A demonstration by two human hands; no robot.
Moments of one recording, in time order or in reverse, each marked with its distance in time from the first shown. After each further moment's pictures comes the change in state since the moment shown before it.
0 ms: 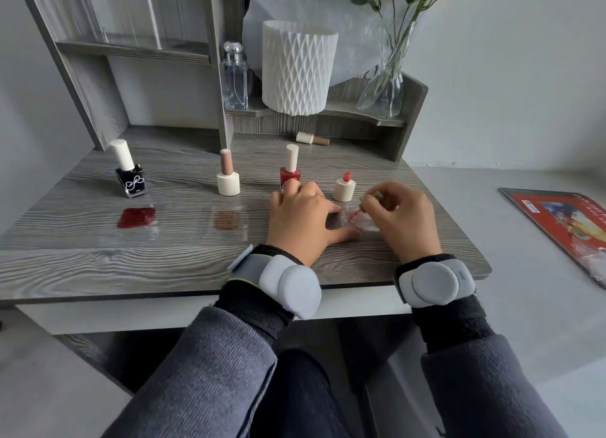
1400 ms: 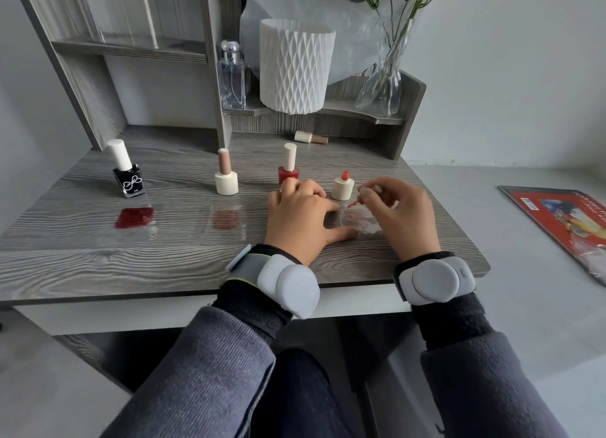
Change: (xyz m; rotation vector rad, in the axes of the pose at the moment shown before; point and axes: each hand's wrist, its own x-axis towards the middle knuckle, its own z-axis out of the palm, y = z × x) left_hand 0.000 -0.002 0.002 -0.022 0.020 0.005; right_hand 0.001 0.000 -0.002 0.061 -0.014 -0.064
